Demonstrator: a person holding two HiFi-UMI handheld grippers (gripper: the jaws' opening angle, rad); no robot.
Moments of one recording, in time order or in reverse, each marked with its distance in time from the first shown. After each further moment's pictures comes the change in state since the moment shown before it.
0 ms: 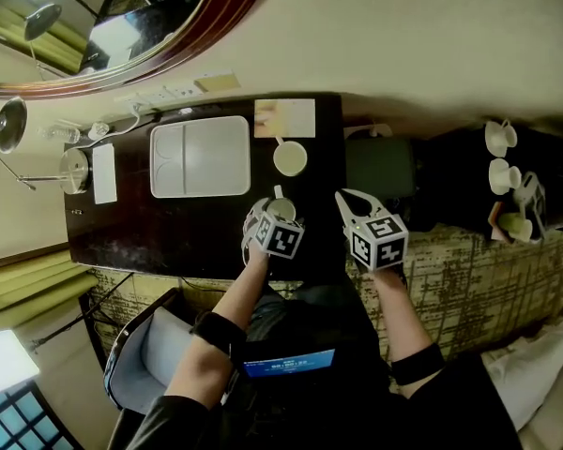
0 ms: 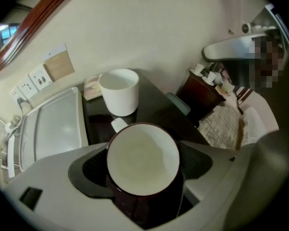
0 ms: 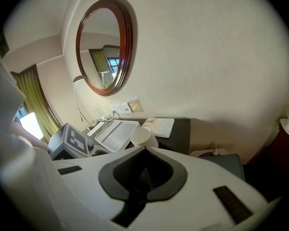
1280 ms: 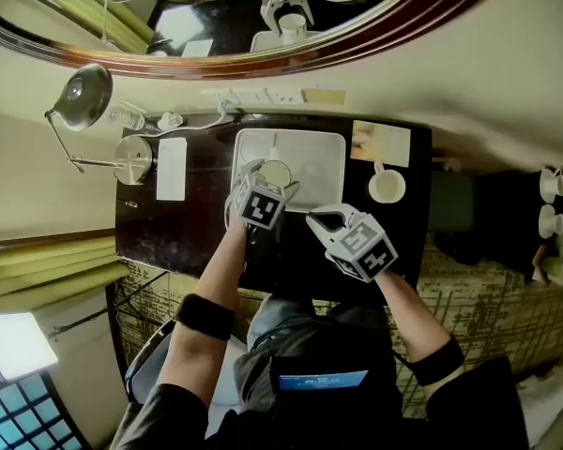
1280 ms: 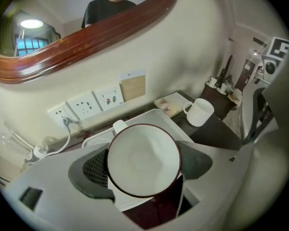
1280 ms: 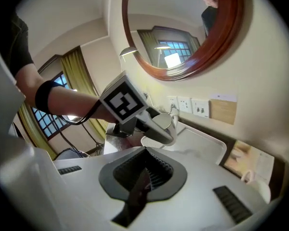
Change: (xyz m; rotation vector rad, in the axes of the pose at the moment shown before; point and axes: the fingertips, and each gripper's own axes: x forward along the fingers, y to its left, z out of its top) left arm -0.120 0.285 0.027 0.049 -0.154 0.123; right arm 0.148 0.272 0.048 -0.363 0.171 0.472
